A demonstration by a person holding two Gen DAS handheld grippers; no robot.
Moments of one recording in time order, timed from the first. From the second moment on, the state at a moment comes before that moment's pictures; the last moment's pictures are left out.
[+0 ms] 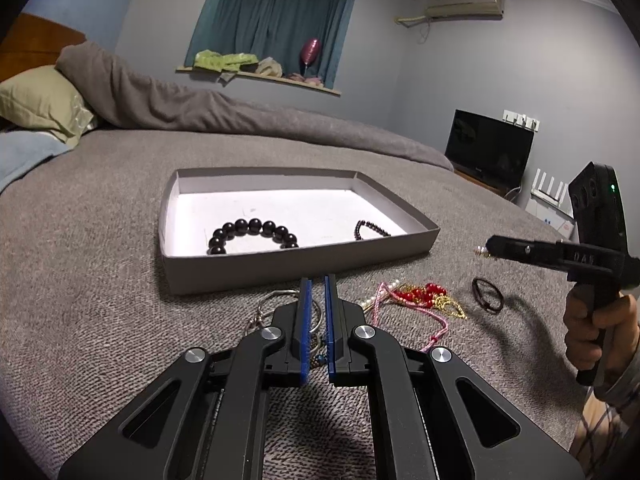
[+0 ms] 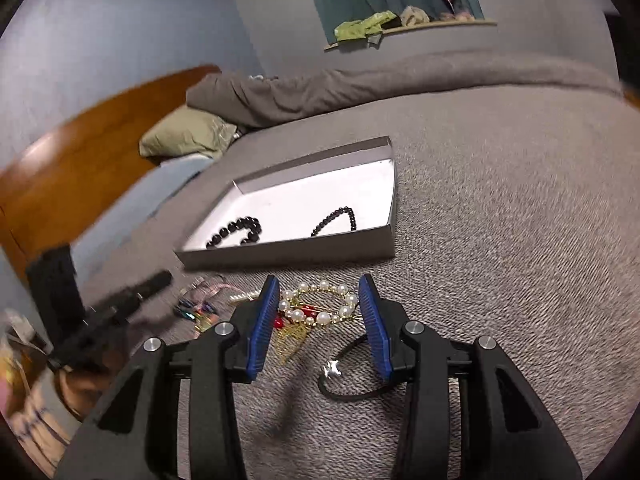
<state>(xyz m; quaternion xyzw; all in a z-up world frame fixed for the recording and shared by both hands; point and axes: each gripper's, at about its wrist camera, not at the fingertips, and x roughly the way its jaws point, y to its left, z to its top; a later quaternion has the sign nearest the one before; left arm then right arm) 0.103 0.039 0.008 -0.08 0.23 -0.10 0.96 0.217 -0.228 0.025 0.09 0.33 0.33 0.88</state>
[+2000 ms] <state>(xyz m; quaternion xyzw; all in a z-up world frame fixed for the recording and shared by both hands) 0.252 0.070 0.081 -0.06 0.27 -0.09 0.96 0.370 -0.101 0.038 -0.05 0.37 0.30 0.88</state>
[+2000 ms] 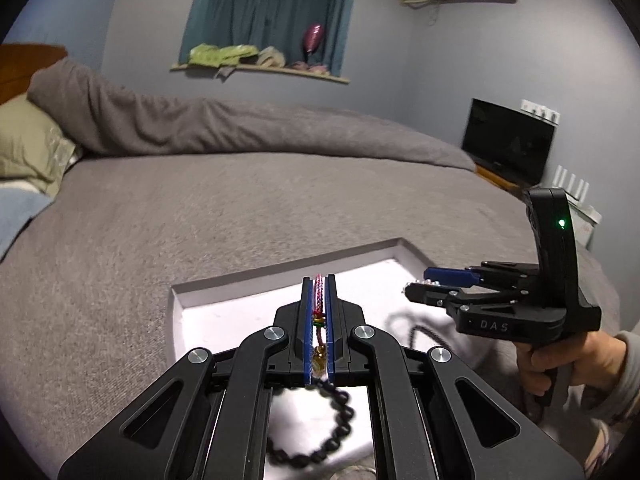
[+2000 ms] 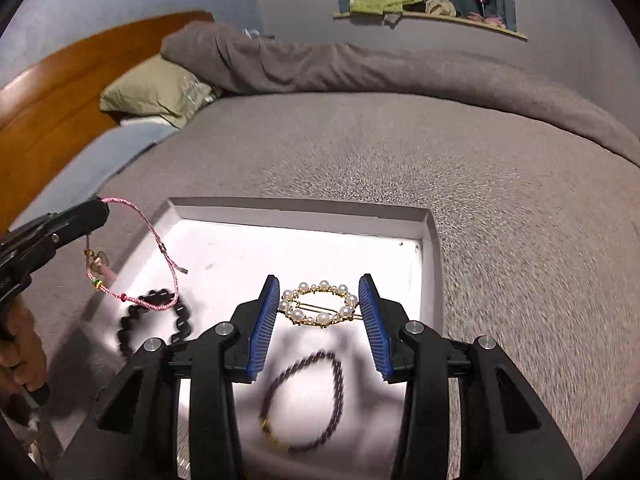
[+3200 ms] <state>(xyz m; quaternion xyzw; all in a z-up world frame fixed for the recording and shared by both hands) 0.122 0.088 0.017 -0.11 0.28 -0.02 0.95 0.246 -0.215 0.018 -0.04 0.33 0.27 0.90</state>
